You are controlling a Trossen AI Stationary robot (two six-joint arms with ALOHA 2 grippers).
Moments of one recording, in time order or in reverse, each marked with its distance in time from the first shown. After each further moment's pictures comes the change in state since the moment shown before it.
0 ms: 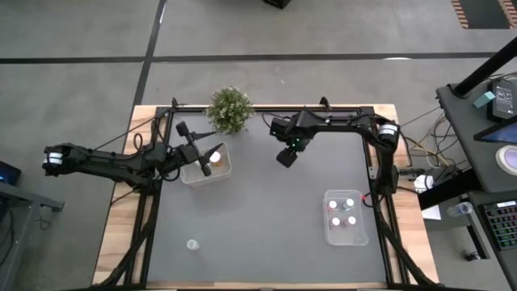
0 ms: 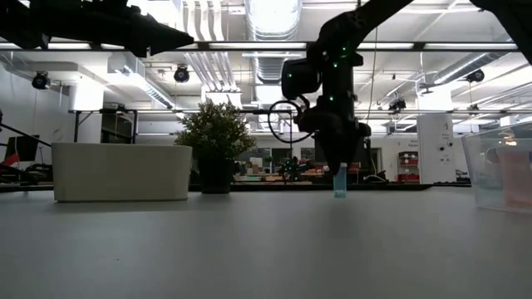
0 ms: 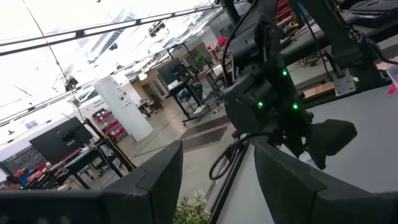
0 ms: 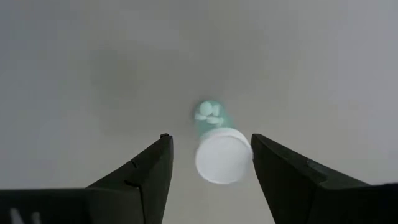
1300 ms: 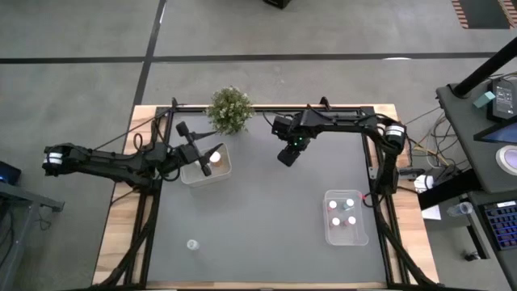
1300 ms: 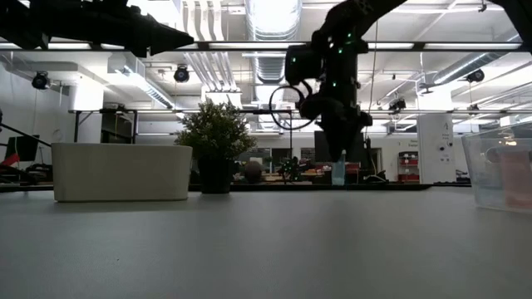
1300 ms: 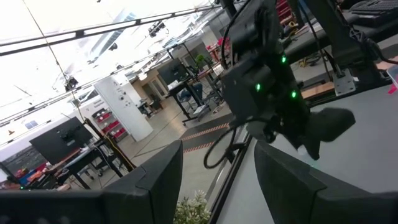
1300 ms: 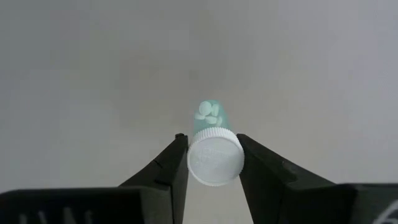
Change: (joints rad) left arm 0.000 0.000 0.000 0.000 0.000 0.001; right arm 0.016 -0.056 0.000 -0.015 0.004 0.008
